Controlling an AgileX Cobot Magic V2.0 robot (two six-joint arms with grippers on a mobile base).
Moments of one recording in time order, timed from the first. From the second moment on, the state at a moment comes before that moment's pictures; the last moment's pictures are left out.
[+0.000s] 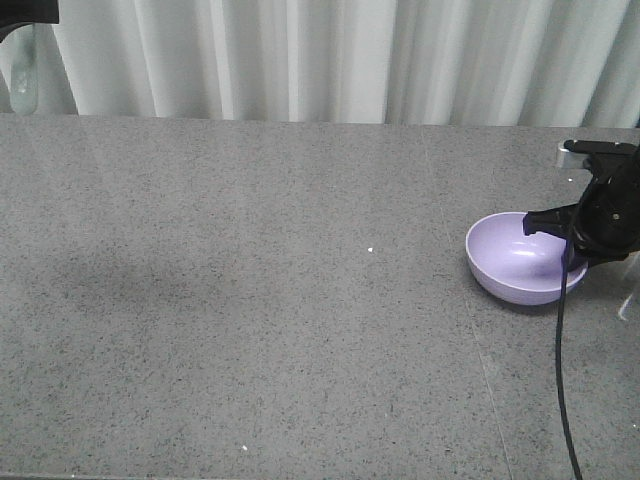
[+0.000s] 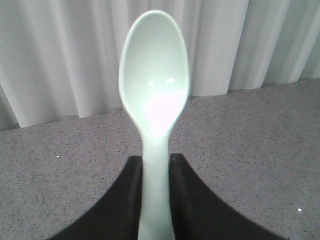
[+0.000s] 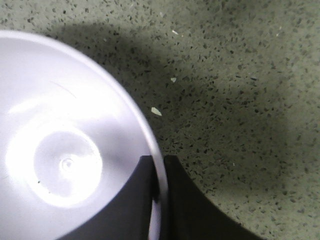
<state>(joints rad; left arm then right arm) -0.17 1.29 -1.50 -0.13 0.68 0.07 -0.09 1.85 -1.43 0.03 0.97 -0.01</state>
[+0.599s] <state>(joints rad) -0.17 1.29 -1.50 -0.13 0.68 0.07 -0.09 1.38 -1.43 0.04 0.94 -0.01</state>
